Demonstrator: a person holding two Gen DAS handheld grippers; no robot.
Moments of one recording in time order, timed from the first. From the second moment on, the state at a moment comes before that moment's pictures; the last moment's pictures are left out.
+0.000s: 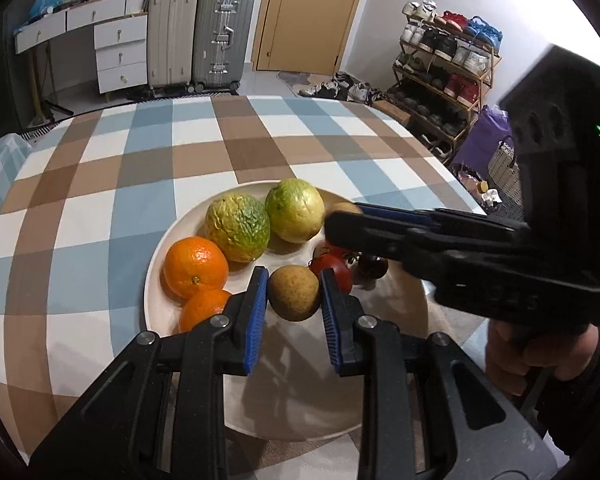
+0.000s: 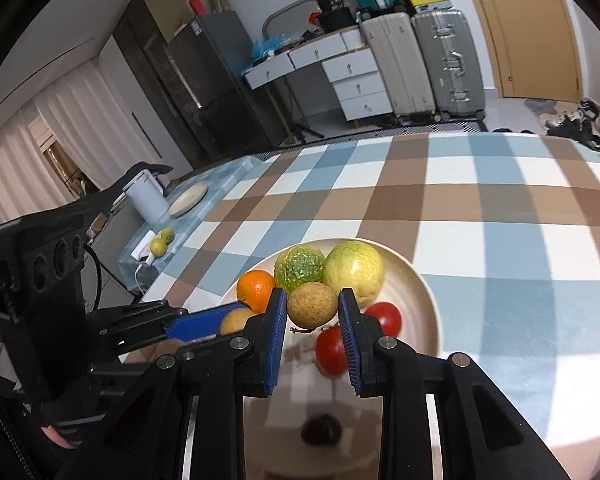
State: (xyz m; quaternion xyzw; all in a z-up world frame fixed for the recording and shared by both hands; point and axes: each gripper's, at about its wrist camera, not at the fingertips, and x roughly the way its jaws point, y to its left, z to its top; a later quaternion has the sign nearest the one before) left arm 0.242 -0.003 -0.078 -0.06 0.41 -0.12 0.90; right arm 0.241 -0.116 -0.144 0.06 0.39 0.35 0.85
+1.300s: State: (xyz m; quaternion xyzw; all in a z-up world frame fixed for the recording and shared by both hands) left arm 0.219 0.002 -0.048 -0.07 0.38 -0.10 0.92; right arm 0.229 -0.130 -0.126 0.07 0.36 0.33 0.87
